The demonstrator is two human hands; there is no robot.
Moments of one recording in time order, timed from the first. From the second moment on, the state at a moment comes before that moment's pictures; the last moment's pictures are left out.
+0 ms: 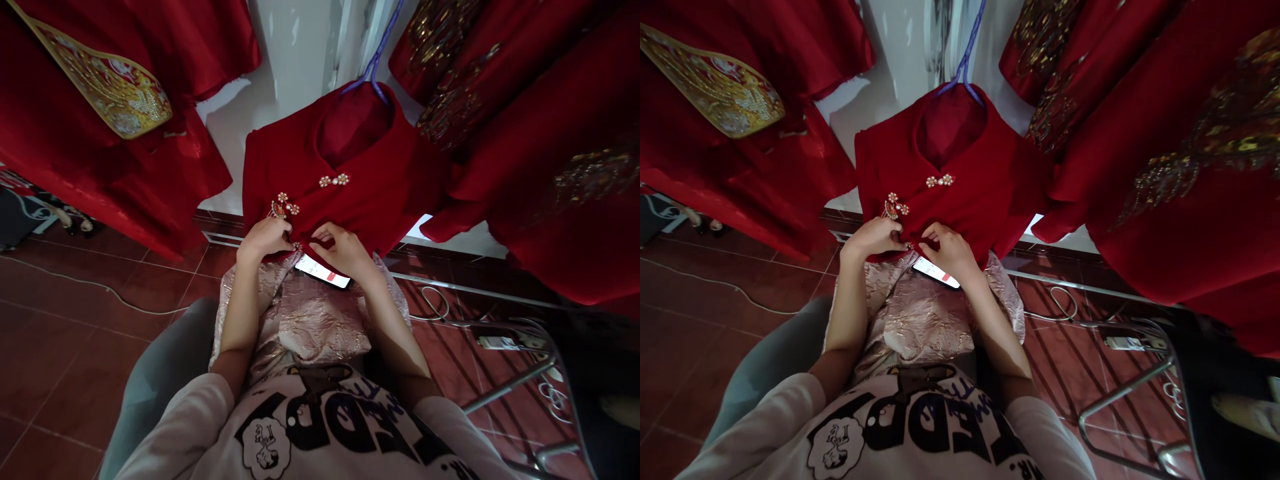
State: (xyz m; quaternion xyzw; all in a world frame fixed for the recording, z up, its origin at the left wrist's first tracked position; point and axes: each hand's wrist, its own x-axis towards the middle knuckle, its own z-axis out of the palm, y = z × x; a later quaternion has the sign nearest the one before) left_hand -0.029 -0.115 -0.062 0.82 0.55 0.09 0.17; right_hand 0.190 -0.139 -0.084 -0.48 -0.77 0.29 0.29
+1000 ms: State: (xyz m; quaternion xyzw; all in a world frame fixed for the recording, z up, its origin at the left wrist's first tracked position) left_hand -0.029 -0.120 -0.052 0.82 0.51 0.19 0.18; right_hand 0.171 -0.140 -0.089 -0.55 -0.76 0.26 0.25
